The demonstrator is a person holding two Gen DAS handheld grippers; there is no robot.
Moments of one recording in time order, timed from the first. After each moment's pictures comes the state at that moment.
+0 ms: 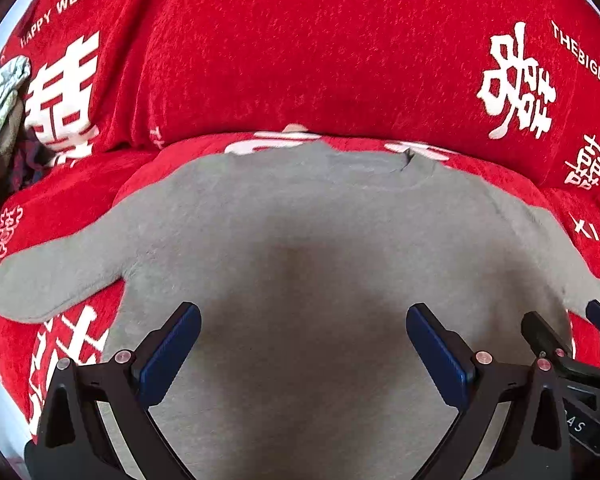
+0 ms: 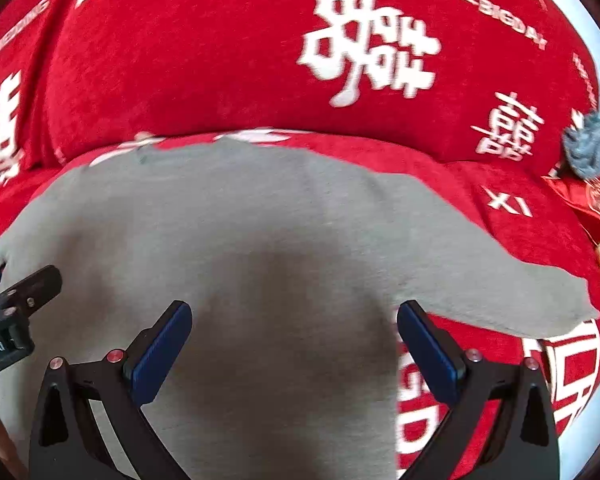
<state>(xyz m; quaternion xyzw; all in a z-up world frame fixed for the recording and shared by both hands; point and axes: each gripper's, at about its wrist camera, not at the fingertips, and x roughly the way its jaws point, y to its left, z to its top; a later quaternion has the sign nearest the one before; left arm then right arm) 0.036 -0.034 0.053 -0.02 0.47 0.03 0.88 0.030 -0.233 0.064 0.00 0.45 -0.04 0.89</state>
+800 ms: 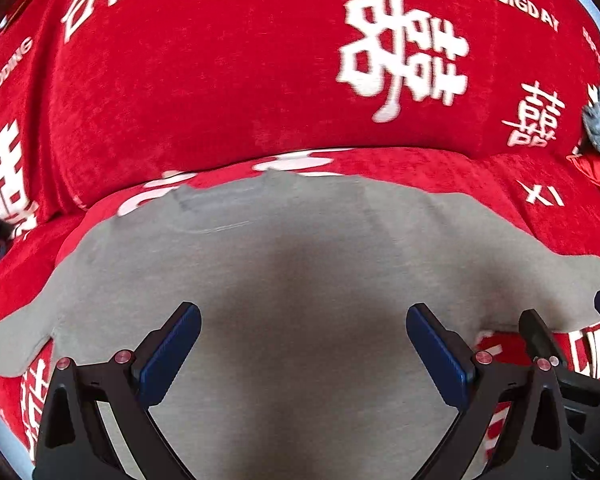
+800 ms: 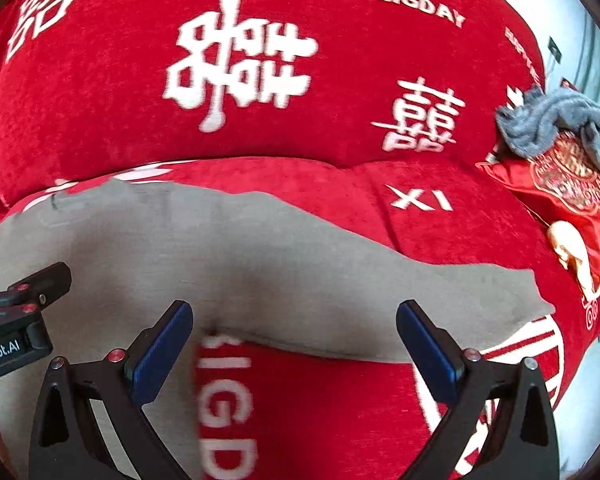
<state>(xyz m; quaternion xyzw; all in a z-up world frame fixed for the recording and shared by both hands) 0.062 -0.183 0.066 0.06 0.47 -0.04 0.88 0.022 -0.352 0.075 0.02 0.42 -0.13 0.90</state>
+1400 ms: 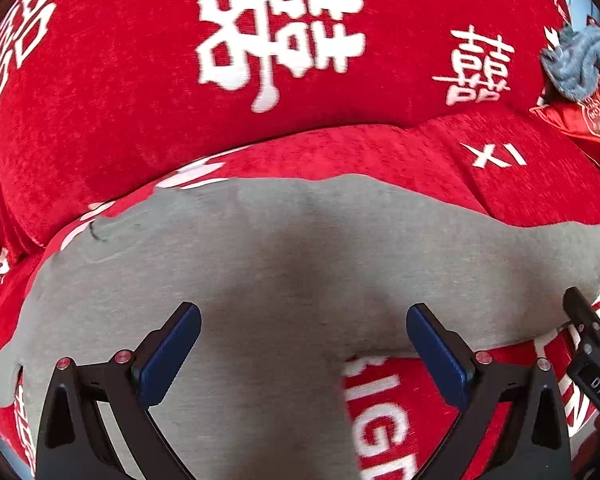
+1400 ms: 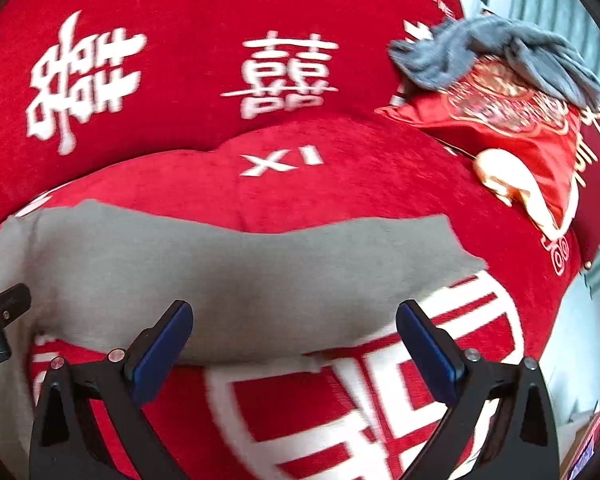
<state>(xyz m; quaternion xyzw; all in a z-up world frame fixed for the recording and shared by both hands) 0.061 -0.298 0.044 0.11 0.48 -0.09 0.86 -0.013 -0.495 0.056 0.07 0.43 -0.24 0.87</state>
